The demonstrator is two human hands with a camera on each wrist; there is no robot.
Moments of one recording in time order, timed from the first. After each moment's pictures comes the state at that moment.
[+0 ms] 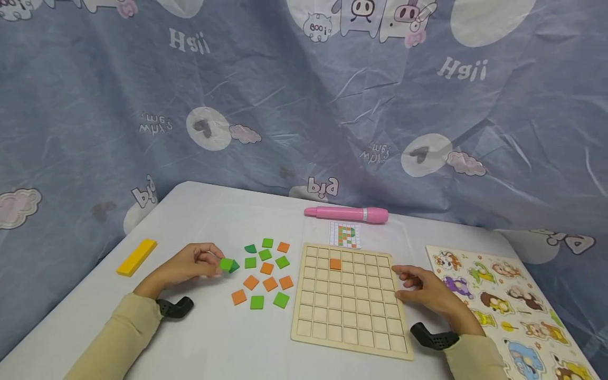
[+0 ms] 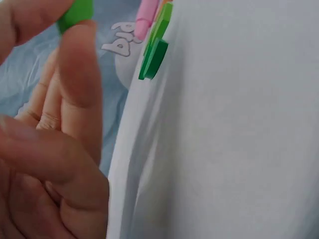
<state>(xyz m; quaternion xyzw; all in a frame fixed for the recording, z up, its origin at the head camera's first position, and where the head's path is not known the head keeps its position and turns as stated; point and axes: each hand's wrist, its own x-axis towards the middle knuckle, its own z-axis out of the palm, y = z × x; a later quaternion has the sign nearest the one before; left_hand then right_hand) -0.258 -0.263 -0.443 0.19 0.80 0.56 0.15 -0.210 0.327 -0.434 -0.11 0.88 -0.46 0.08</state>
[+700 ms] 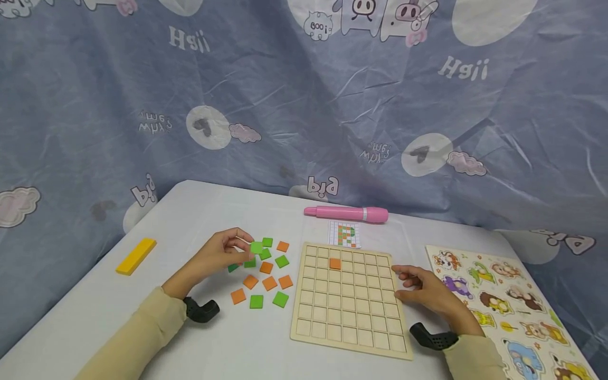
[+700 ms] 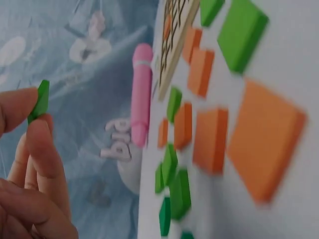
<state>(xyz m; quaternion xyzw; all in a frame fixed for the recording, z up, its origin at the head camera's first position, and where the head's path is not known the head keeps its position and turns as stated) -0.255 -0.185 -0.405 0.15 0.80 0.57 0.09 -0.211 0.327 -0.435 -0.10 0.88 -0.46 0.08</state>
